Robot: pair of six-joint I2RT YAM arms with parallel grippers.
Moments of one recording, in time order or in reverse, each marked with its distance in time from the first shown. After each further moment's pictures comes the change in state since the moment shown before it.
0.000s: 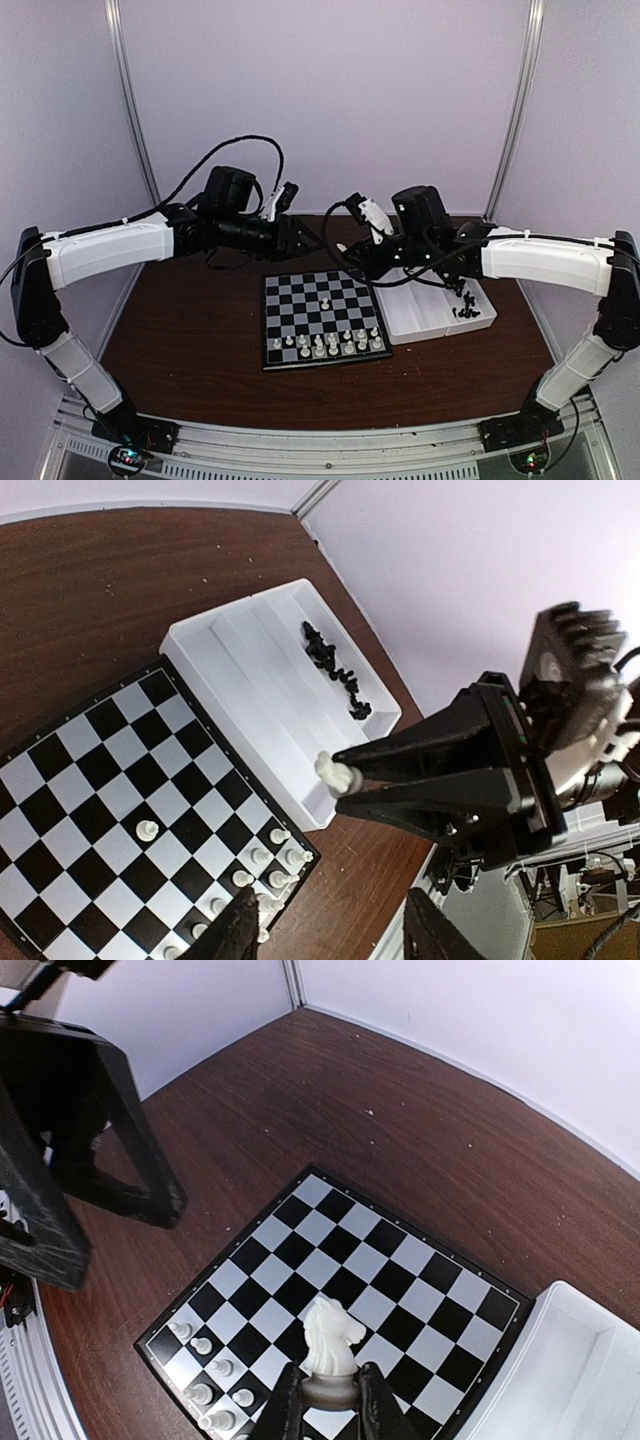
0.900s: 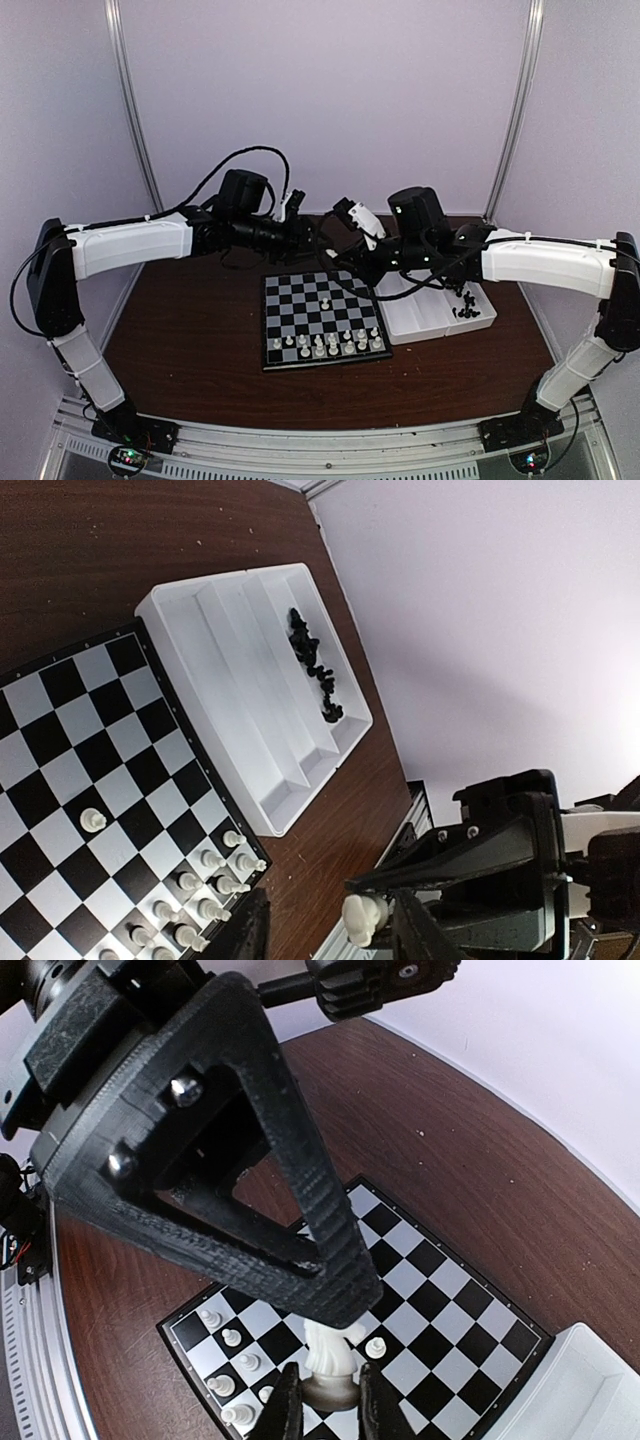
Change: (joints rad) left arm 0.008 0.118 0.049 0.080 0.081 -0.235; right arm 0.050 -0.013 0.003 0.015 -0.061 -0.109
